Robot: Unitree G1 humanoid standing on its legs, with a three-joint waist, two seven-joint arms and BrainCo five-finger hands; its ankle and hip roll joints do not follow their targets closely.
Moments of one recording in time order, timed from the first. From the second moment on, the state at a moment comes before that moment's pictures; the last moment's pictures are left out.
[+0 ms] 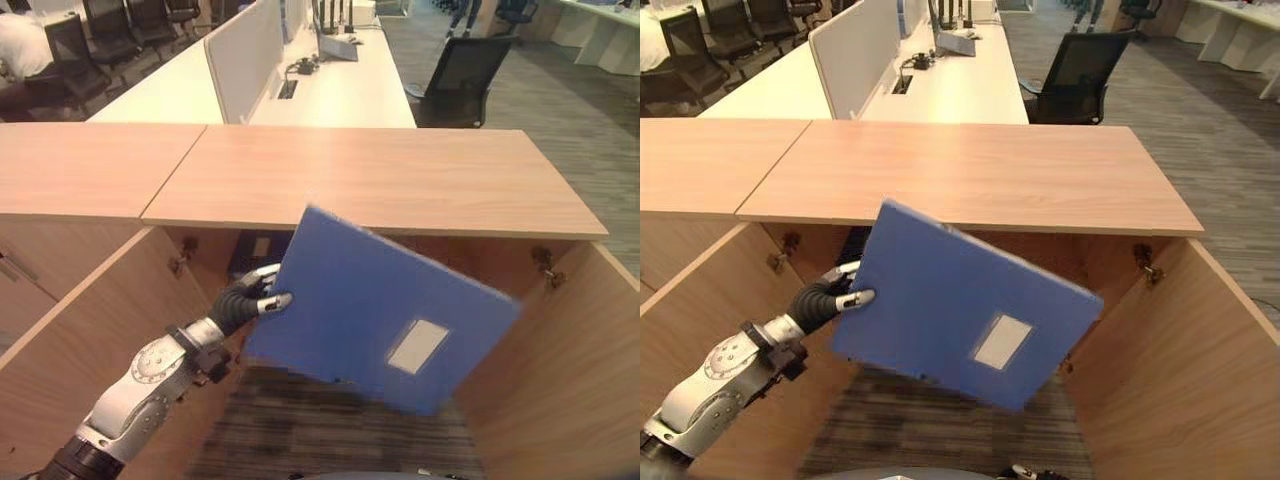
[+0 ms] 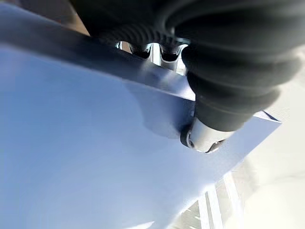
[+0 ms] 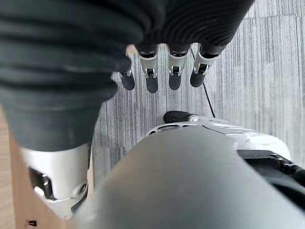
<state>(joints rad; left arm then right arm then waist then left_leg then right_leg) 0.07 0.86 -0.32 -0.18 -0.81 -0.02 -0.30 0.00 -0.21 0.13 1.36 0.25 0.03 0.05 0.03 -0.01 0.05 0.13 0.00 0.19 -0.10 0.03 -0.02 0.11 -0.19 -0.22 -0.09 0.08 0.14</state>
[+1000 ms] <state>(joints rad) 0.18 0.75 -0.09 -0.03 0.01 -0.06 -0.14 -0.08 -0.48 0.36 0.53 0.00 0.01 -0.02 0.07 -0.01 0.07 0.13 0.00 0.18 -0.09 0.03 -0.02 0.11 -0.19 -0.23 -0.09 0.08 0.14</state>
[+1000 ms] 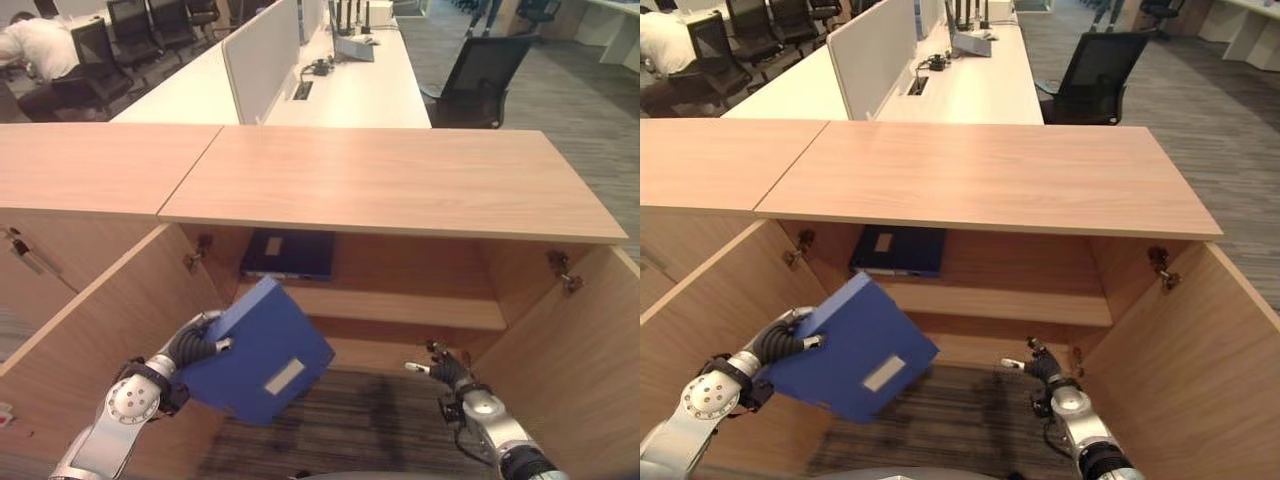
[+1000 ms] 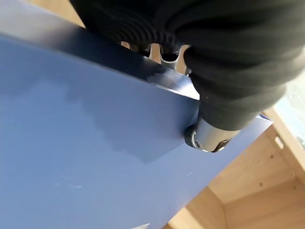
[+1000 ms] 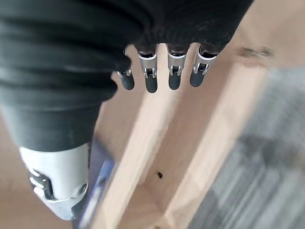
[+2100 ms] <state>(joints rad) -0.03 0.99 -0.25 -0.28 -0.09 -0.19 -0.16 -0.33 -0.52 0.61 0.27 -0.17 -0.06 0.10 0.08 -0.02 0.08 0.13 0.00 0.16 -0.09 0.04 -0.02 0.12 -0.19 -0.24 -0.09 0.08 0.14</state>
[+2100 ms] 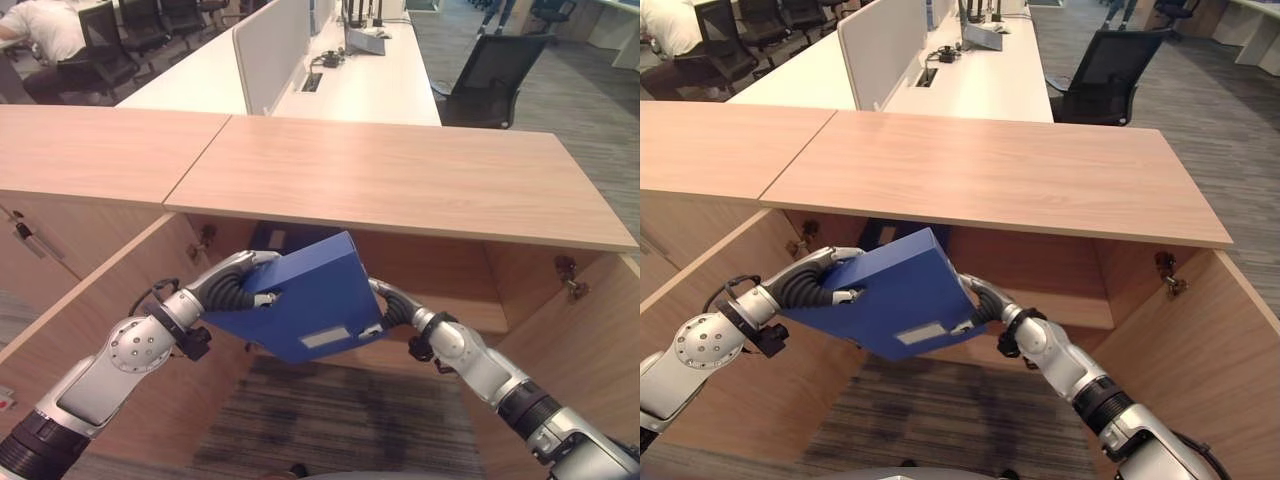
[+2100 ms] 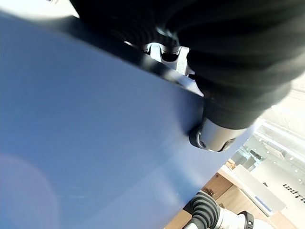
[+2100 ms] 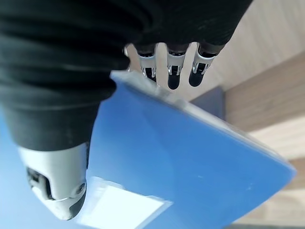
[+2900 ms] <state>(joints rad) -0.14 0.98 -0.36 -0.27 -0.09 -0.12 -0.19 -0.37 -0.45 0.66 0.39 0.06 -0.04 0.16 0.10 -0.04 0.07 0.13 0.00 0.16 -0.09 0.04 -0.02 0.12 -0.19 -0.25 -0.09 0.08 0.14</state>
